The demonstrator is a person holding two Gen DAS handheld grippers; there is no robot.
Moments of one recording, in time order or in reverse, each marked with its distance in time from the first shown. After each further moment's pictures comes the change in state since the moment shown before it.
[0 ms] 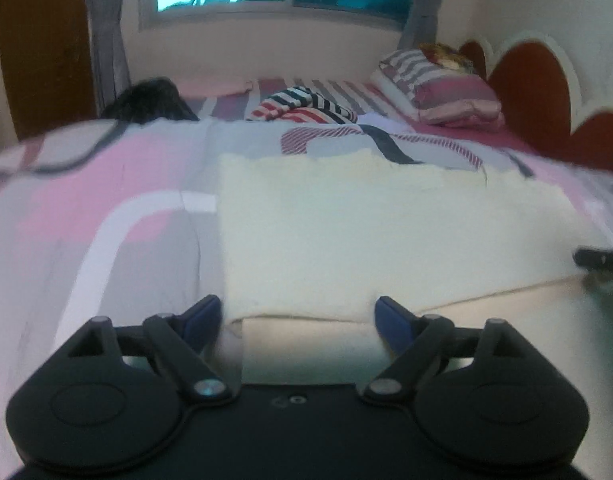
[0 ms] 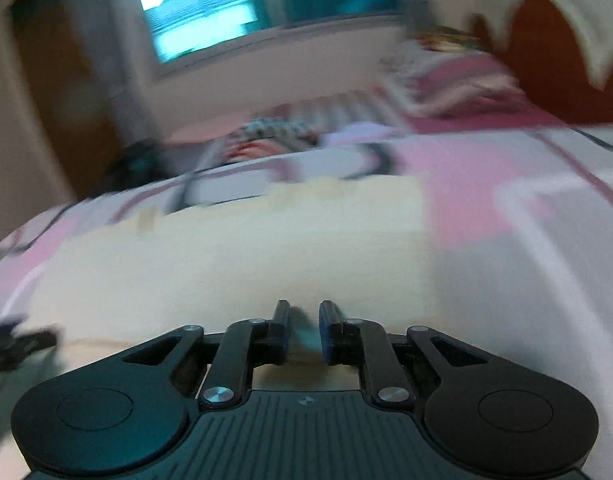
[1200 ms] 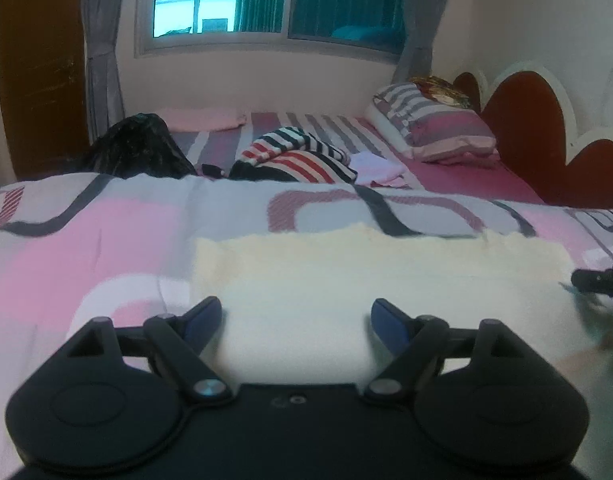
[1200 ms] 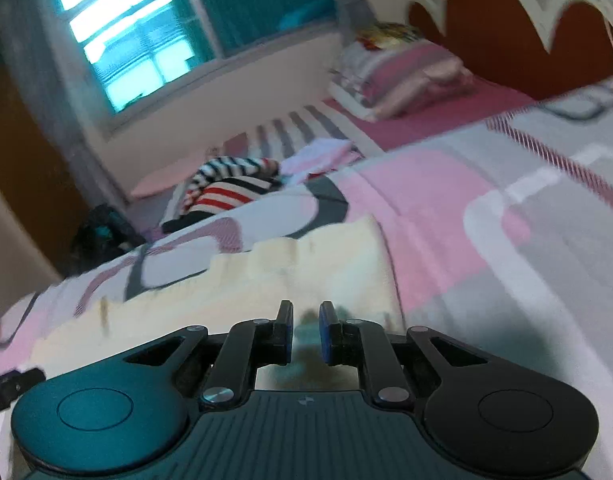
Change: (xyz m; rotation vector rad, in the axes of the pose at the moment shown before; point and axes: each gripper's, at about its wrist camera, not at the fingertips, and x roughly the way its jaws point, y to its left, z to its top) left arm 0.012 -0.011 0.041 0.016 -0.088 -0.016; right arm 0.032 -0.023 0.043 0.139 -0.059 -0.016
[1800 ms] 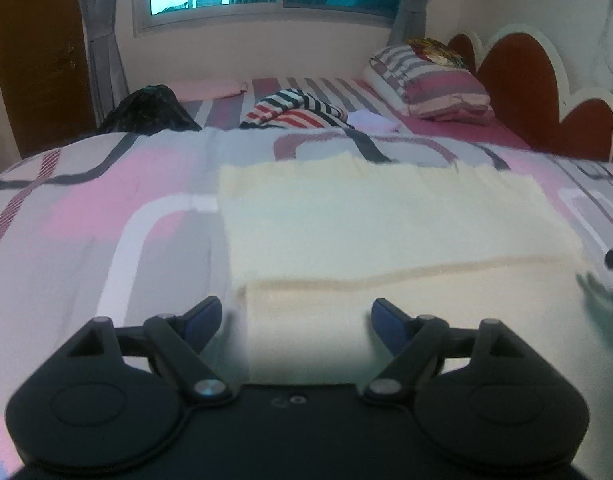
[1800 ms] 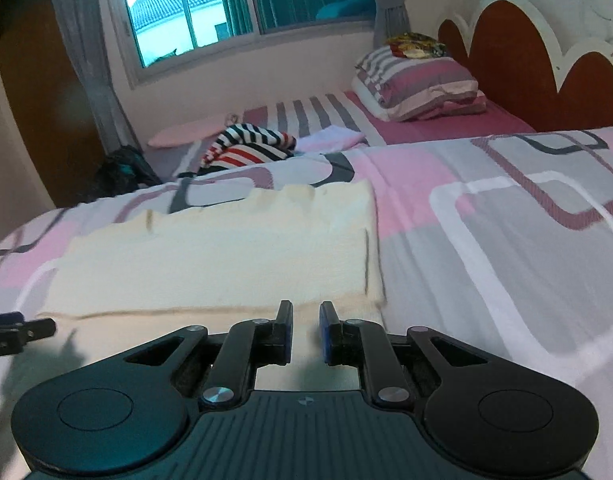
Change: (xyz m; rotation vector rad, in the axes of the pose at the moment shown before) left arm -0.075 -0.001 -0.042 0.049 0.118 0.027; right arm -0.110 0.019 -0.053 -0.153 0.055 -0.031
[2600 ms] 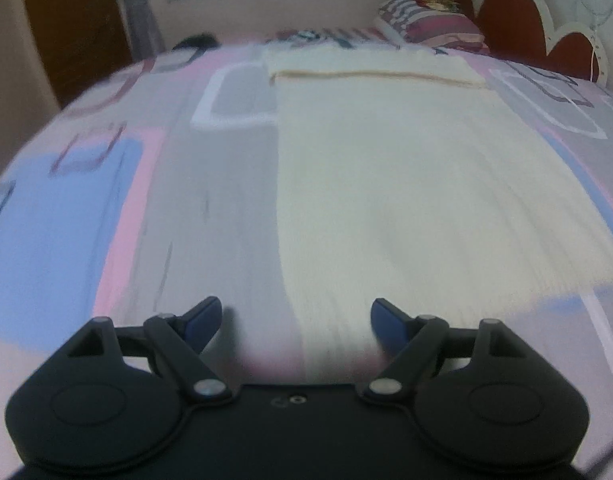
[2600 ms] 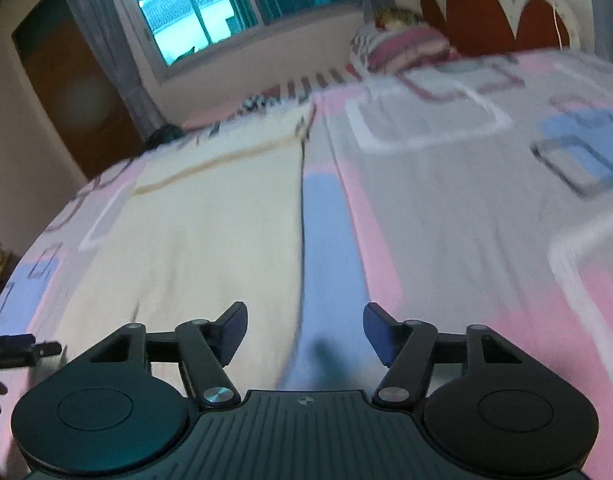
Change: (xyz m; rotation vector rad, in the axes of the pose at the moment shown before) left arm -0.233 -0.037 -0.211 0.001 0.146 0.099; right arm -0.273 -0.094 -0.181 0.089 0.088 0.118
